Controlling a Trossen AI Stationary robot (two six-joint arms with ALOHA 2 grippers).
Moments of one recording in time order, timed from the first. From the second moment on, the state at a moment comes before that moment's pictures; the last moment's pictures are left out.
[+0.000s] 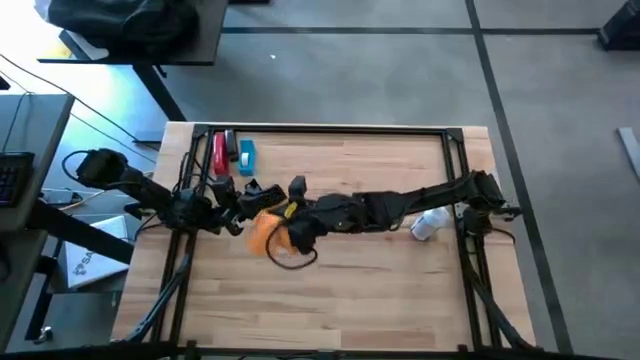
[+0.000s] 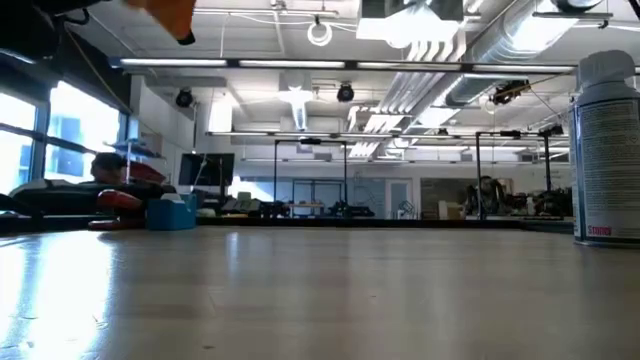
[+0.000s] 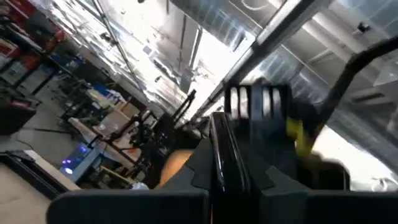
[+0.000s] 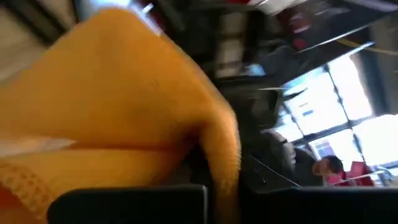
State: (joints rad) left arm -0.34 1.17 0.34 1.45 -0.49 -0.45; right arm 0.23 1.94 1.81 -0.17 0.36 -0.87
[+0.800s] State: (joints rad) left arm -0.34 1.12 0.34 1.42 -0.56 -0.42; right arm 0.41 1.92 1.93 -0.41 0.60 -0.88
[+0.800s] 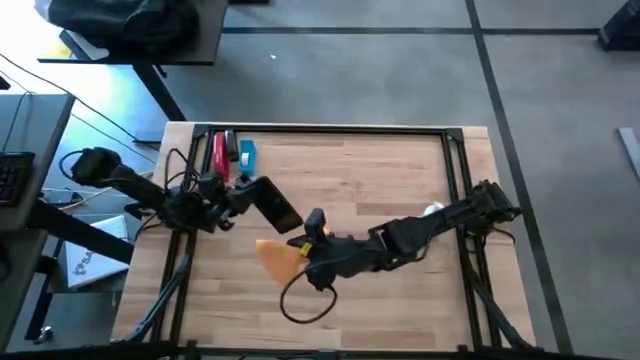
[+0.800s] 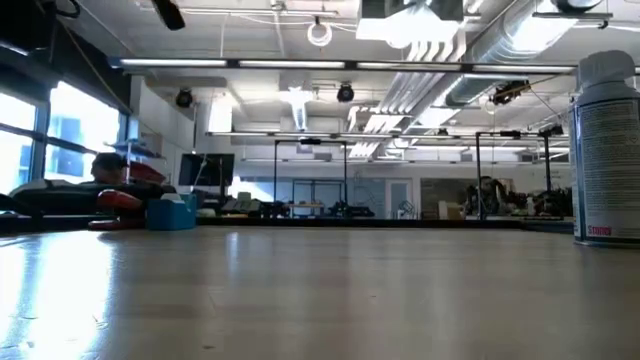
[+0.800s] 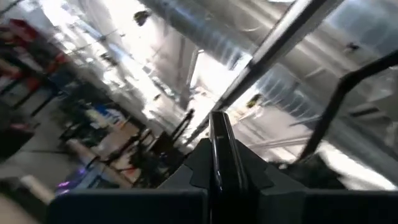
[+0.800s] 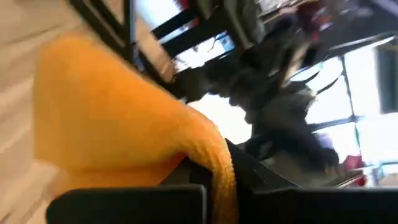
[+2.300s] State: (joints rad) left arm -0.38 1.21 0.33 1.33 -0.70 -1.01; right arm 0.29 1.94 1.95 -0.42 0.55 -1.66
